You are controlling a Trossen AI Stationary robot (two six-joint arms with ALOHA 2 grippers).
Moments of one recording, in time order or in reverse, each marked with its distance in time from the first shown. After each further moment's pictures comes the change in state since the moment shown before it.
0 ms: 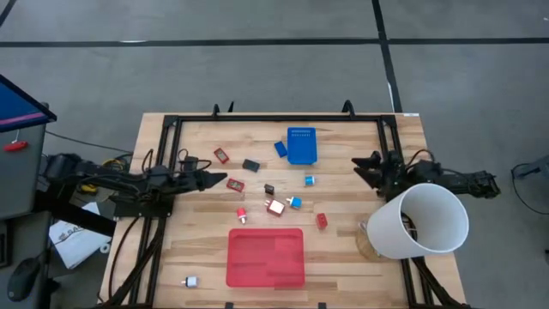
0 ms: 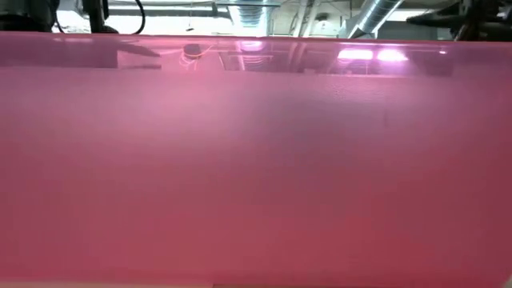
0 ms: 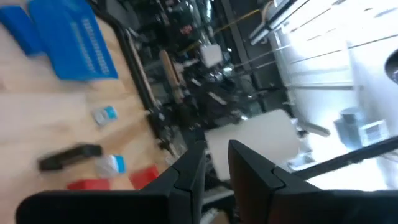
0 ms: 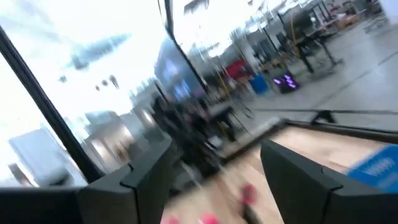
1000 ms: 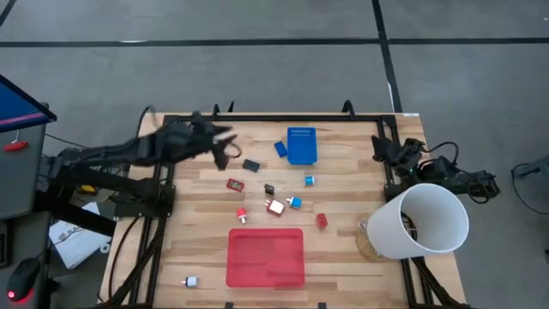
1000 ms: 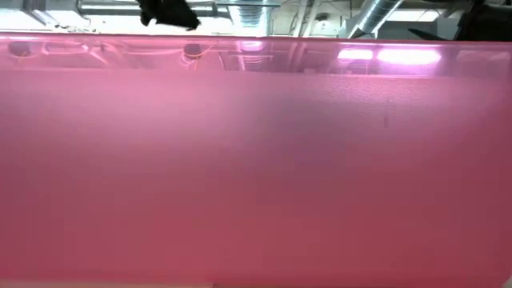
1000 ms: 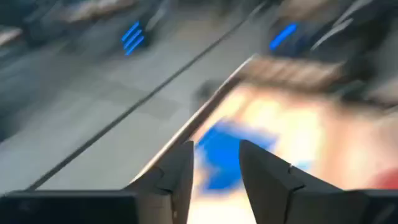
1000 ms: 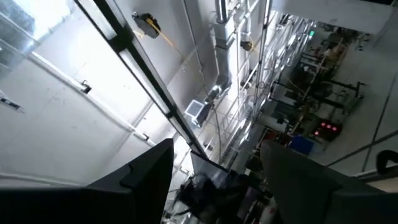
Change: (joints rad) left arm 0.227 0.318 1.007 -1.173 -0.231 1.138; right arm 0.002 0.000 0.002 0.377 0.271 0.308
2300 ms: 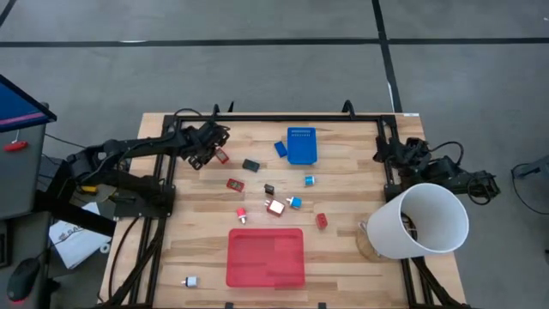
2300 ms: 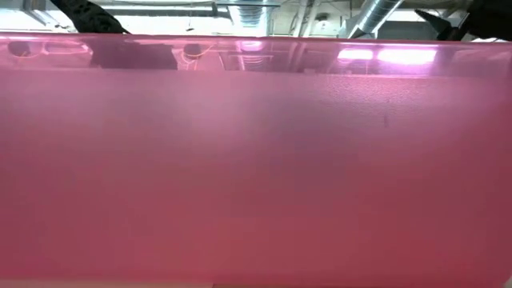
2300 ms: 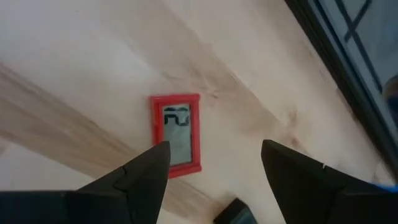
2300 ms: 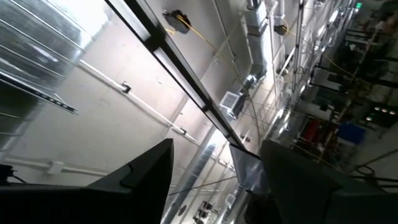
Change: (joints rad) left arm 0.434 0.295 -0.354 -0.017 0.288 -1.567; right arm 0.000 0.000 0.001 0.107 -0.102 0.064
